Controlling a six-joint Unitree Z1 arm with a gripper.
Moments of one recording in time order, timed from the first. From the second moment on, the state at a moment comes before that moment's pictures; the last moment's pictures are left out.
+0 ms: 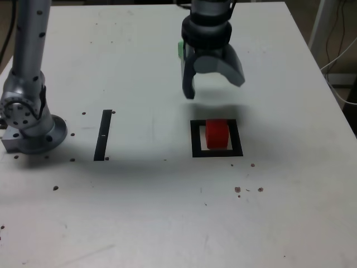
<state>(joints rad) 0.16 1.97 -1.46 1.13 0.12 0.15</state>
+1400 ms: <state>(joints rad) 0.53 2.24 -2.04 1.35 0.19 0.38</state>
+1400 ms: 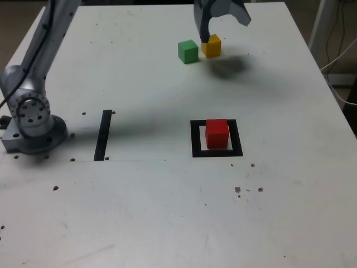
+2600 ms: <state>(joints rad) 0.59 2.35 -2.09 1.34 0.15 0.39</state>
